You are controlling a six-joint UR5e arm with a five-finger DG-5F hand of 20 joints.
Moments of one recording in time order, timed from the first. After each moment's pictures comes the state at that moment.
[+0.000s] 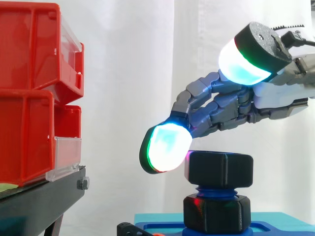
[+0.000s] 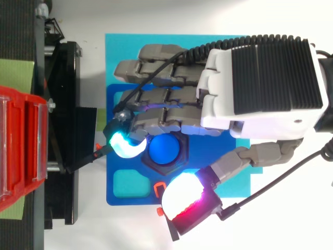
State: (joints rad) arm 0.14 -2.19 -1.13 -3.10 -1.56 -1.07
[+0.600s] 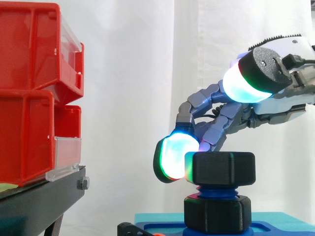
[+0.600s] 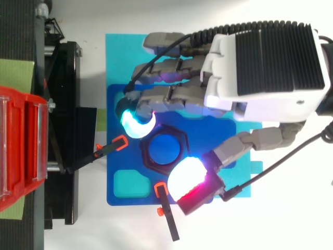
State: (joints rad) arm 0.11 -2.19 -1.14 -3.11 -1.57 -1.07
